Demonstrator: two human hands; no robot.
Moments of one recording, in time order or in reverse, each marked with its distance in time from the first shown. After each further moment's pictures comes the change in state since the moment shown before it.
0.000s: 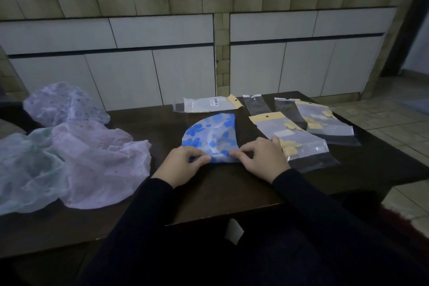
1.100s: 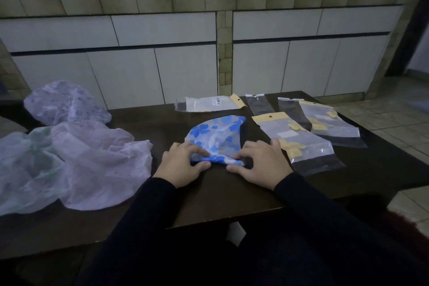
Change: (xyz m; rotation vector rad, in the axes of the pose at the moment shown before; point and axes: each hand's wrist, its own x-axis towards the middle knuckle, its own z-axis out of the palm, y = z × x) left_hand 0.005 -0.008 0.002 0.251 0.065 -0.013; right_hand -0.003 -0.003 0.003 -0.187 -0.082 -0.101
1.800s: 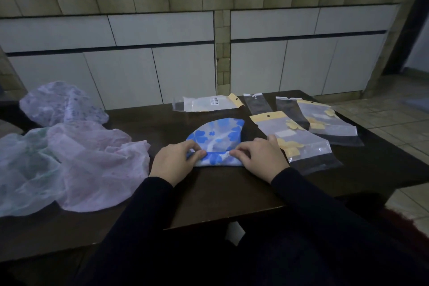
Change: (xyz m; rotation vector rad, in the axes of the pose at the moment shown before) left_hand 0.005 0.000 -0.003 0.089 0.106 -0.044; right_hand 0.010 0.002 -0.003 0.085 -0.021 0.077
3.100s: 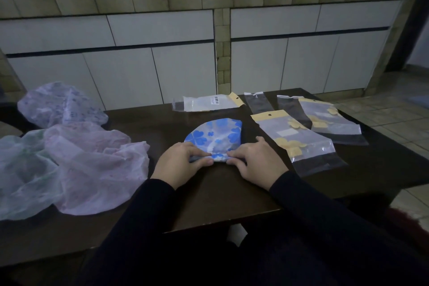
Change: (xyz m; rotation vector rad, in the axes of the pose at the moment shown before) left_hand 0.003 -0.002 0.007 -0.130 -0.050 0.126; right_hand -0.003 -0.010 0.002 -0.028 -0.046 -0.117
